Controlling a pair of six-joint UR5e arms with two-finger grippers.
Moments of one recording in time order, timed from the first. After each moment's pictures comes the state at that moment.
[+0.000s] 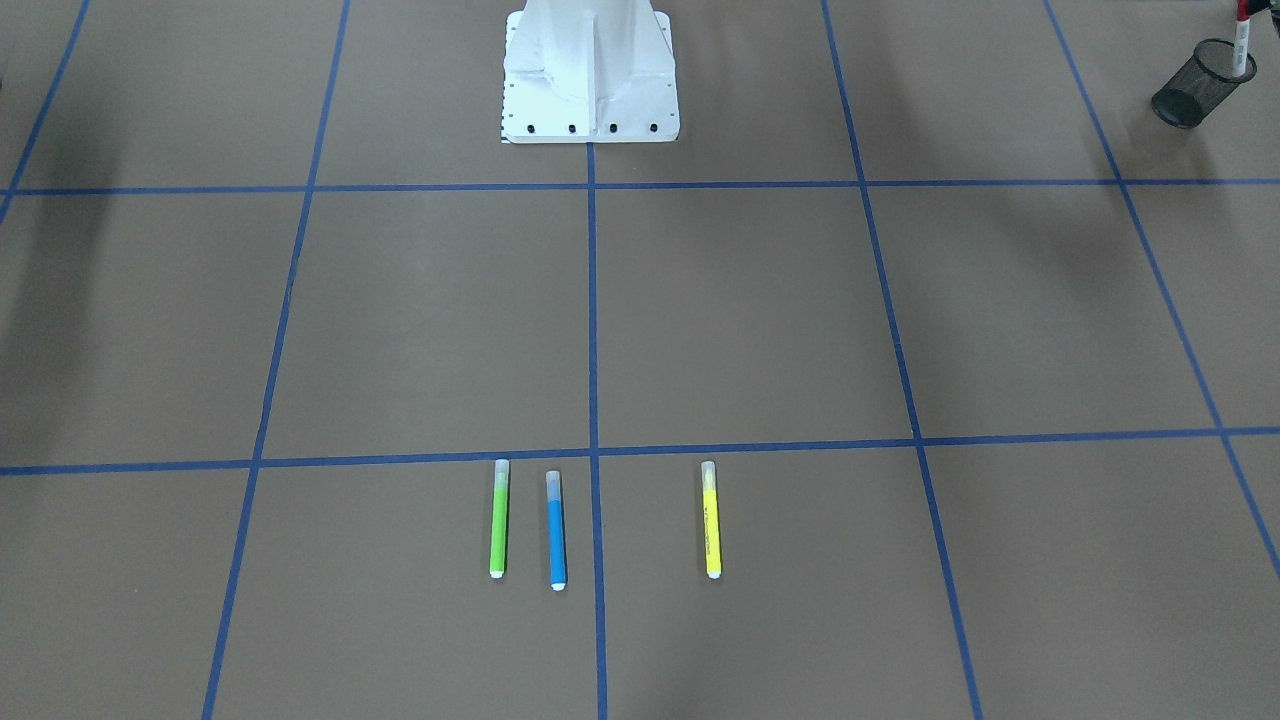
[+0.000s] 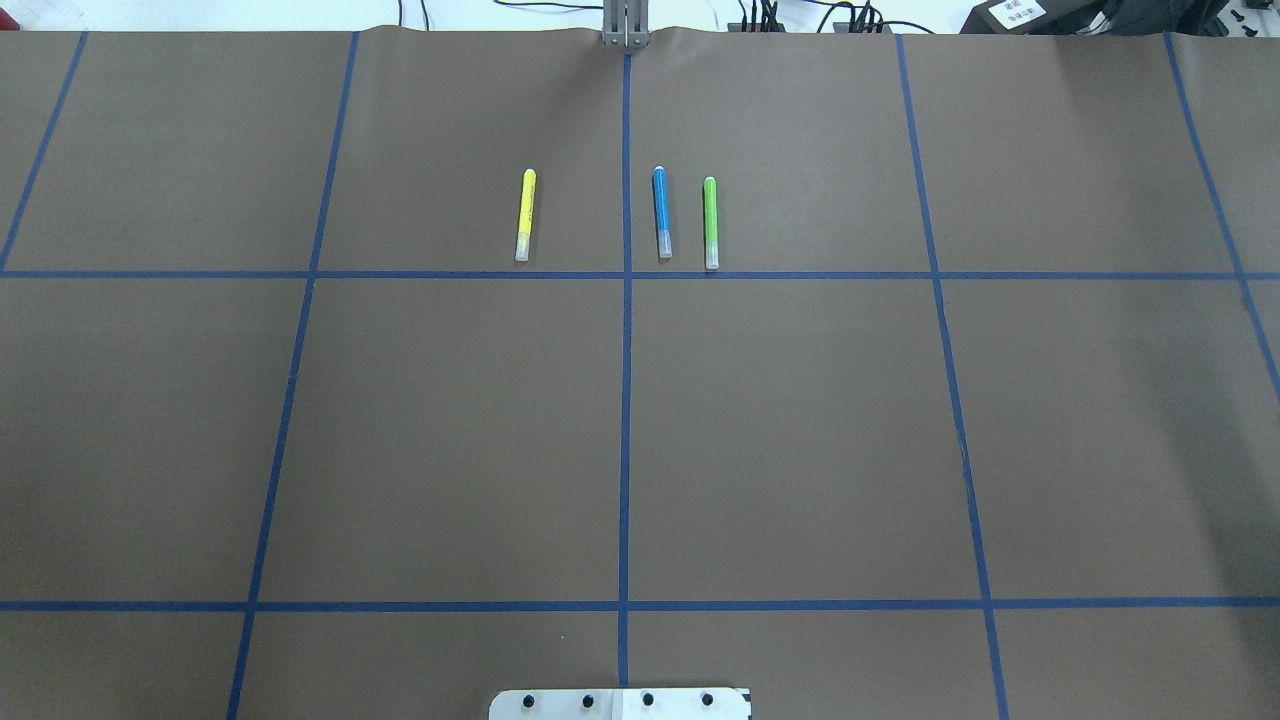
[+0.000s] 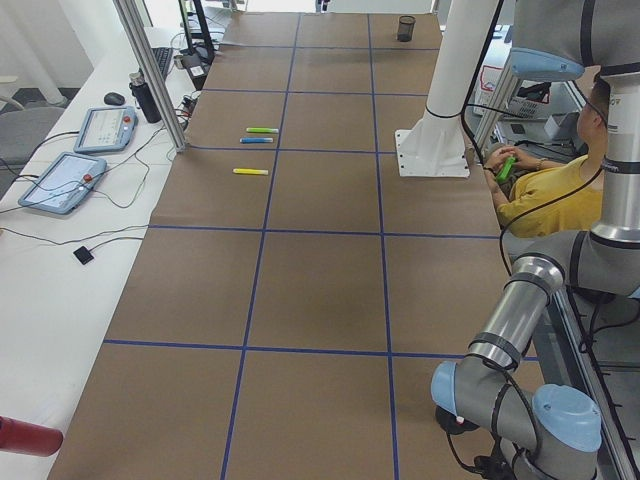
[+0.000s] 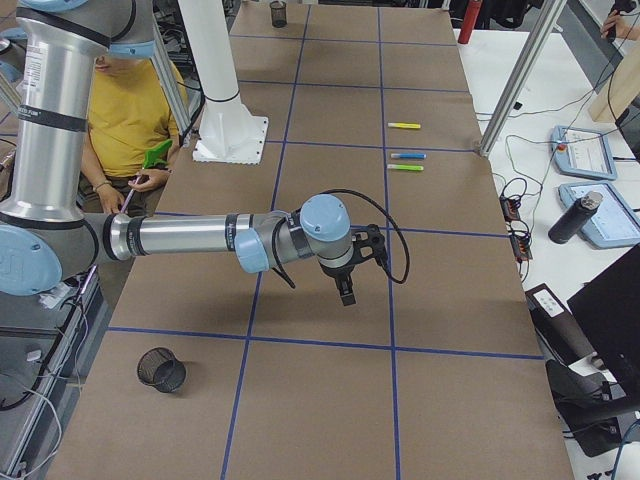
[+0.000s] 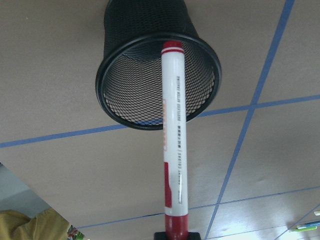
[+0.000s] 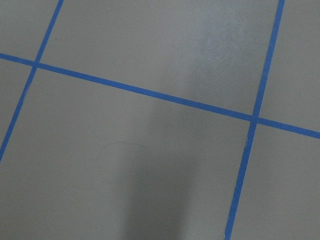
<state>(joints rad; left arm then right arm) -2.39 -1.26 -1.39 -0.37 -2.38 0.25 1.51 -1.78 1.85 -1.30 2.45 0.03</state>
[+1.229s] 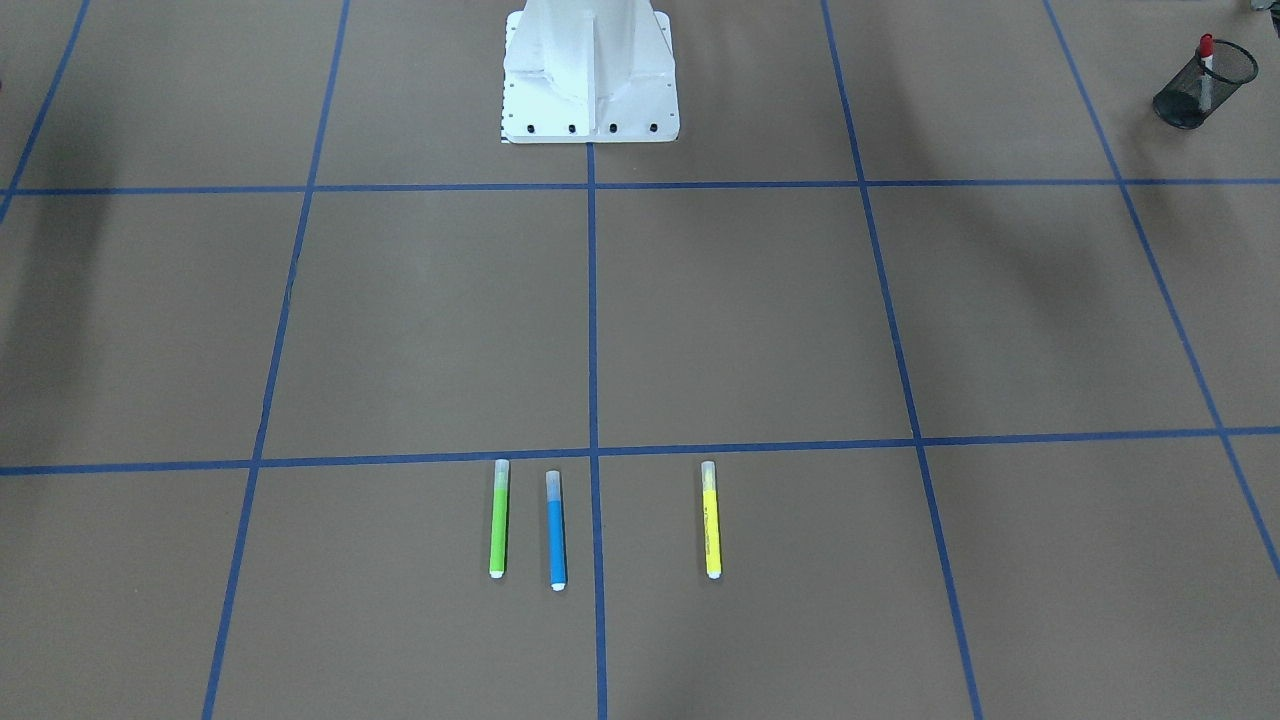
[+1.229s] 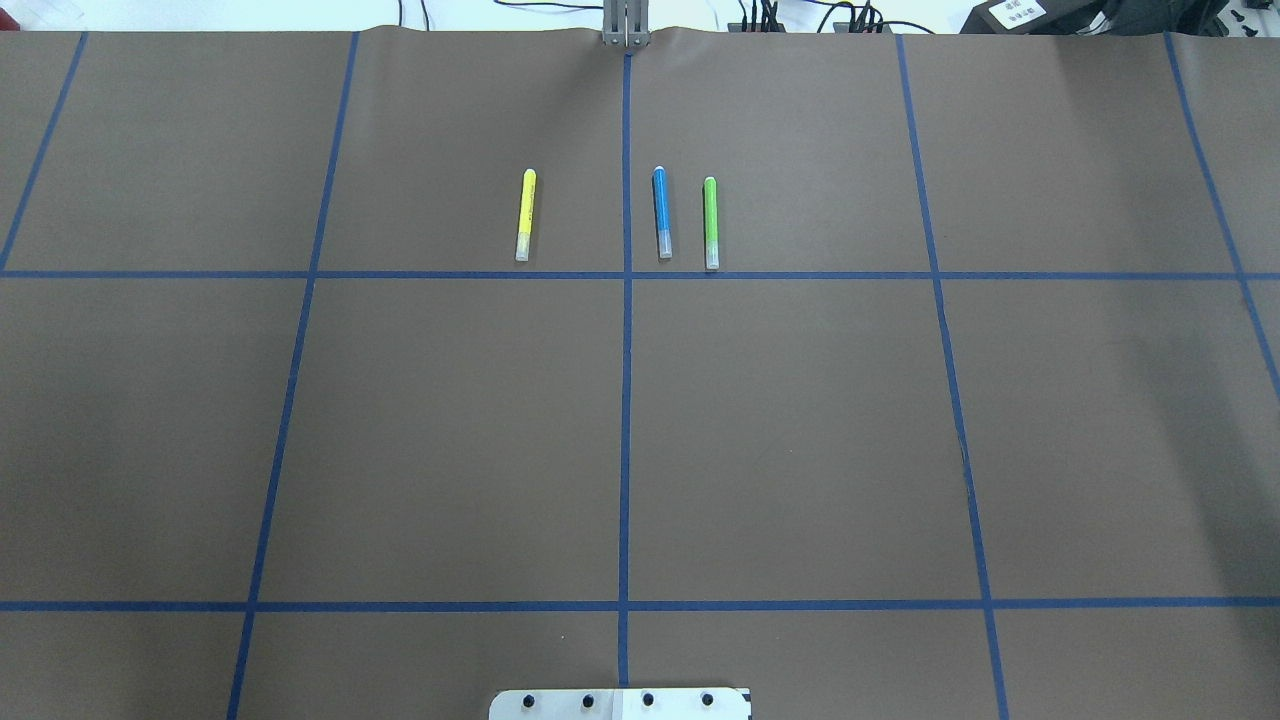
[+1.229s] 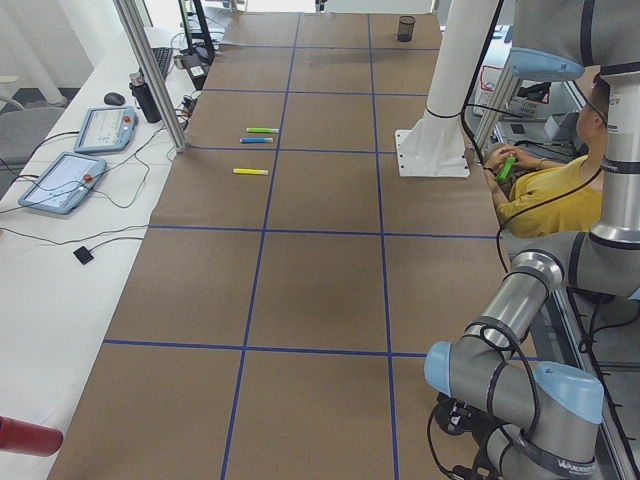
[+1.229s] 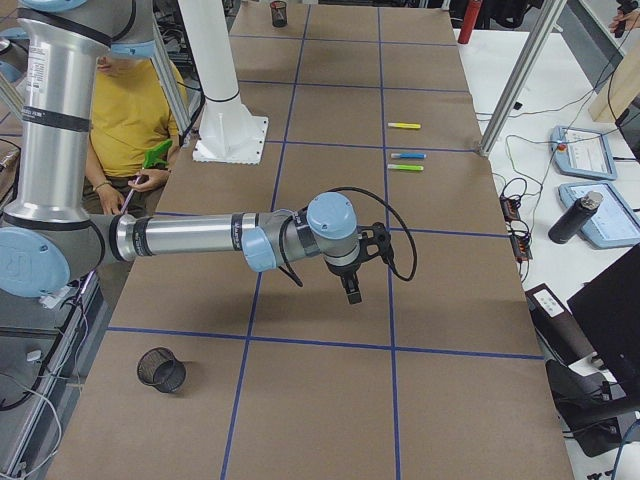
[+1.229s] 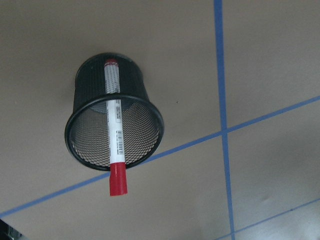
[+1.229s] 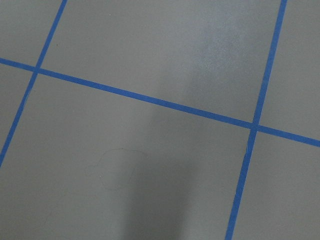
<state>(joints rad) -2.39 -1.28 -1.53 -0.63 -2.37 0.27 1.50 -1.74 1.83 -1.30 2.45 0.03</state>
